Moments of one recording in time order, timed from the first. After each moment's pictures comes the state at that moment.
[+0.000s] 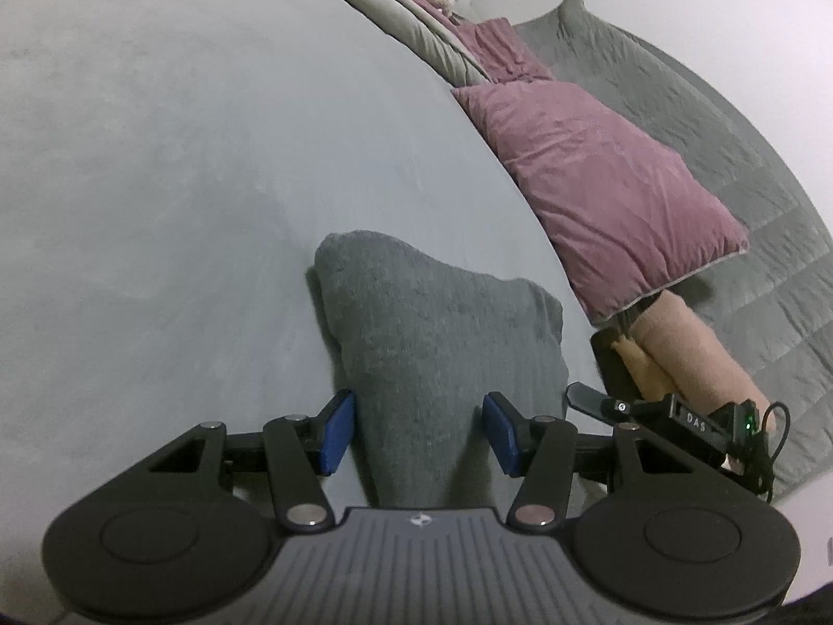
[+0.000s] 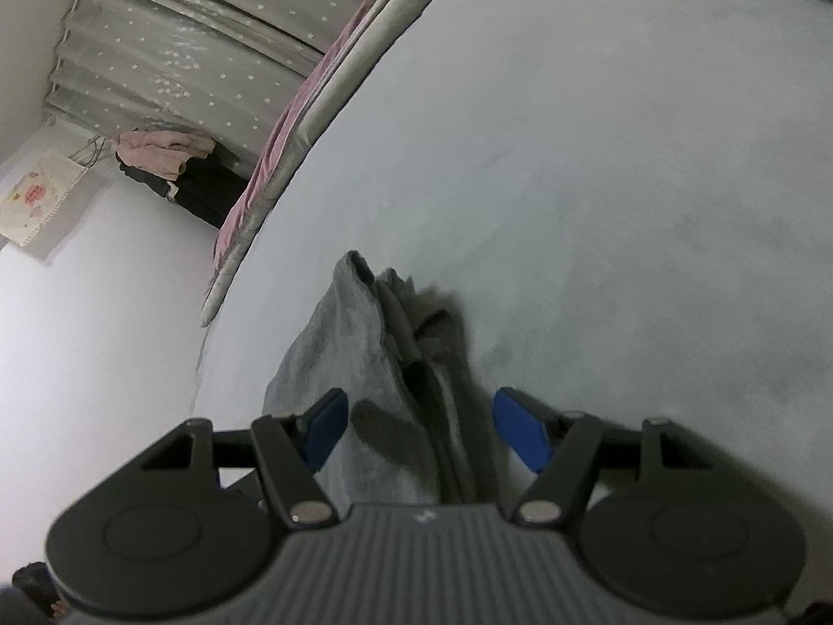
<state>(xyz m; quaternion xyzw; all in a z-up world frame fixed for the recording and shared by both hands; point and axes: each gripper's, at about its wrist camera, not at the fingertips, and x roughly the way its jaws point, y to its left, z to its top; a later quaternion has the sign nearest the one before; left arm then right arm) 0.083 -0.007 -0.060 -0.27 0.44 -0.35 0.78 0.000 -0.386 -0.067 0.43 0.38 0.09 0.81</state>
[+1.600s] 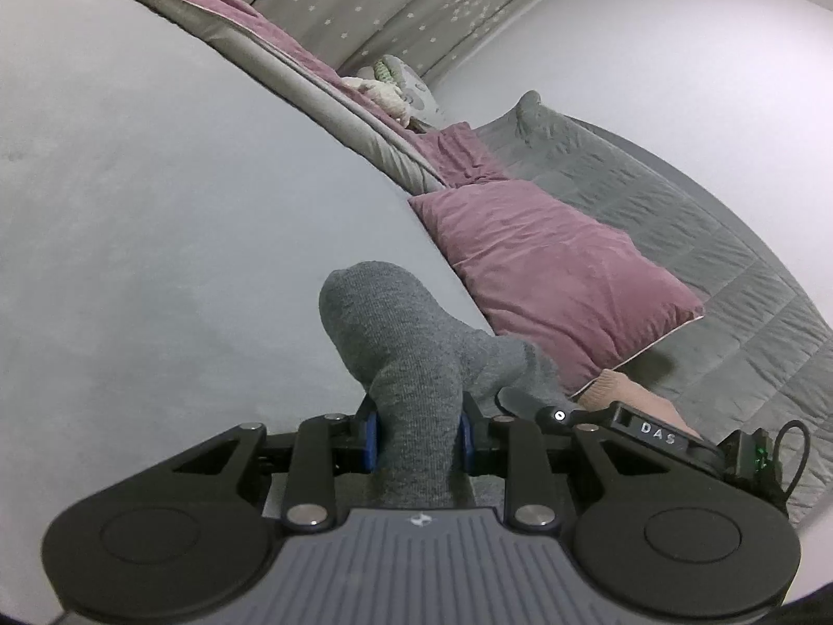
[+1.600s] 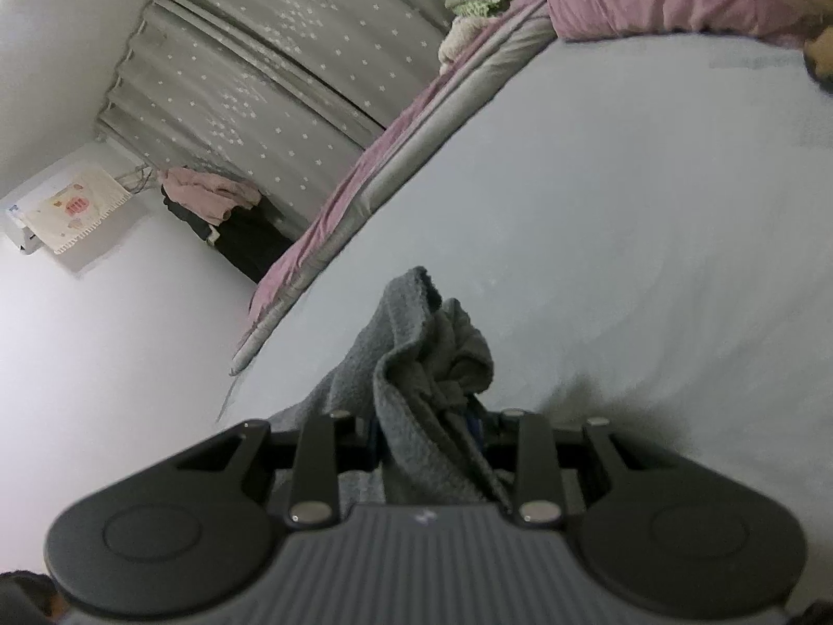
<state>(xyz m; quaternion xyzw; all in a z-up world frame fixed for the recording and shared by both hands) 0.025 -0.028 0.004 -0.30 0.32 -0.33 0.84 0.002 -0.351 -0.002 0.41 0.27 0.09 0.87</state>
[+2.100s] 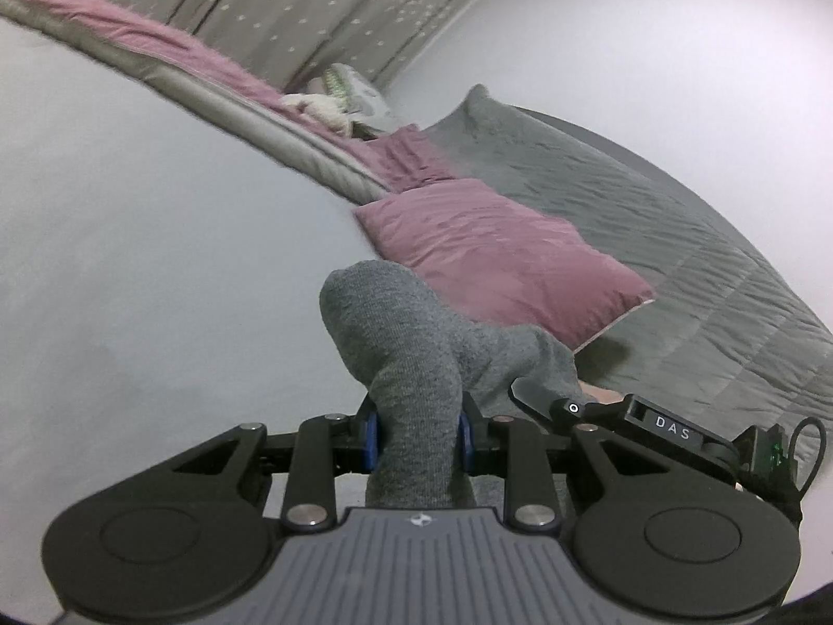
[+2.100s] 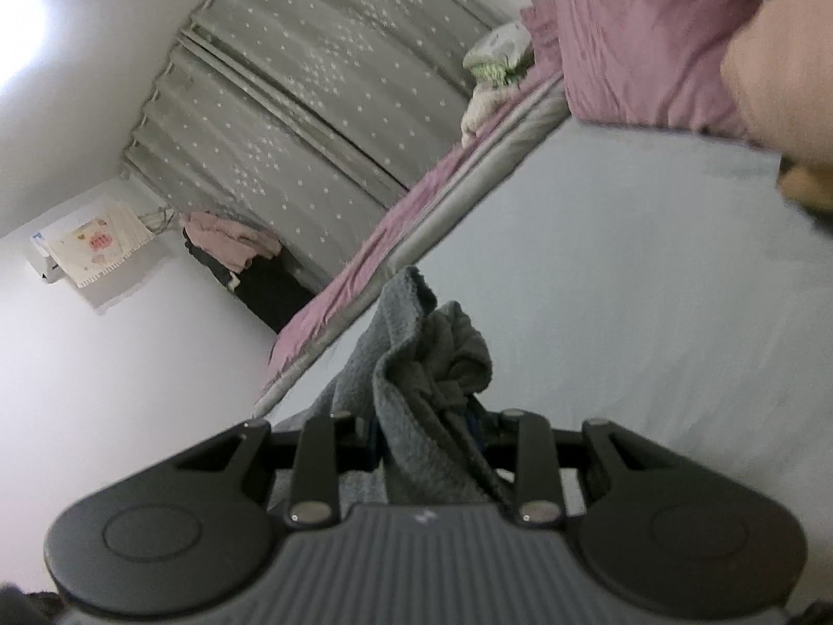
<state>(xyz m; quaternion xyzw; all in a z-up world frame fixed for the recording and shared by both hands) -0.001 -0.069 0.085 -0.26 0.30 -0.36 0.84 -0.053 -0.388 0.078 0.40 0.21 0.08 0.89</state>
